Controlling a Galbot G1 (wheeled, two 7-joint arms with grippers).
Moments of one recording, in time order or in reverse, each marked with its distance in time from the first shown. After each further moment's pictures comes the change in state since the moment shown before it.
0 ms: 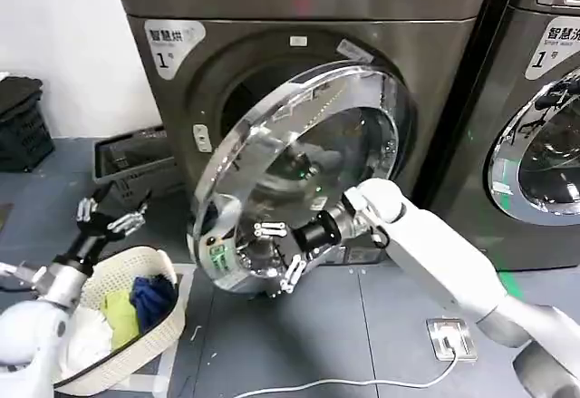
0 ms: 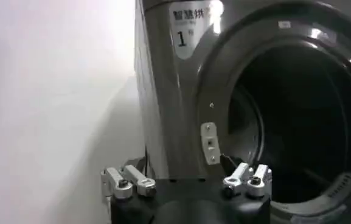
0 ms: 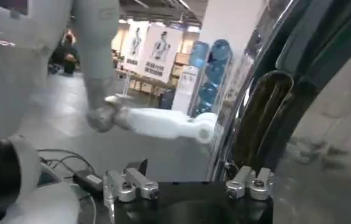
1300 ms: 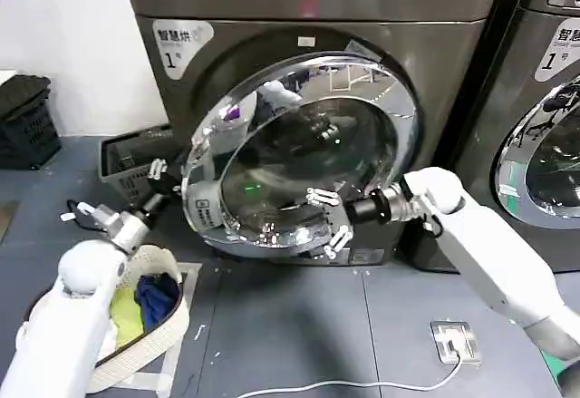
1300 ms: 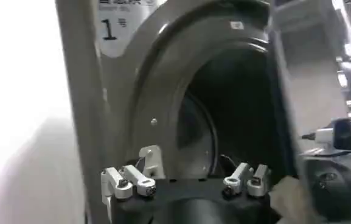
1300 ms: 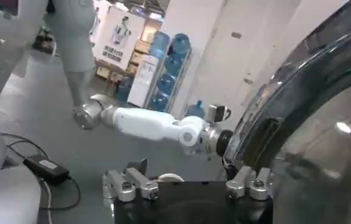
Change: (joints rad) left arm -0.326 -0.018 0.313 0.160 0.047 0.005 0.057; right arm -0.134 -0.184 0.245 0.027 0.011 0.011 0.050
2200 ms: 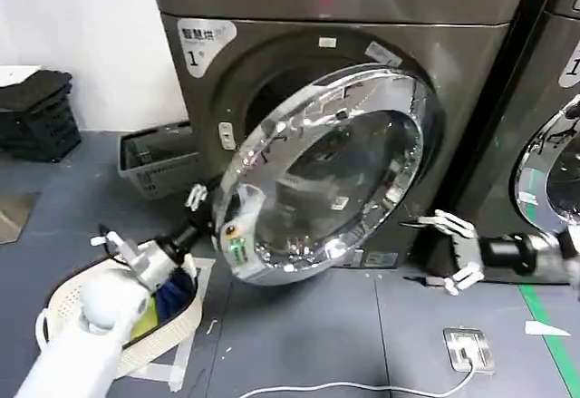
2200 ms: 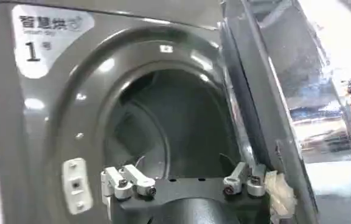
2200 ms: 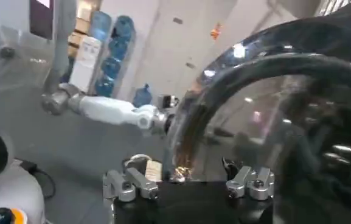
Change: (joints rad) left arm 0.132 0.042 0.141 -0.190 -0.019 -0.044 0.033; right arm -0.928 -0.216 0.969 0.259 0.124 0.042 0.006
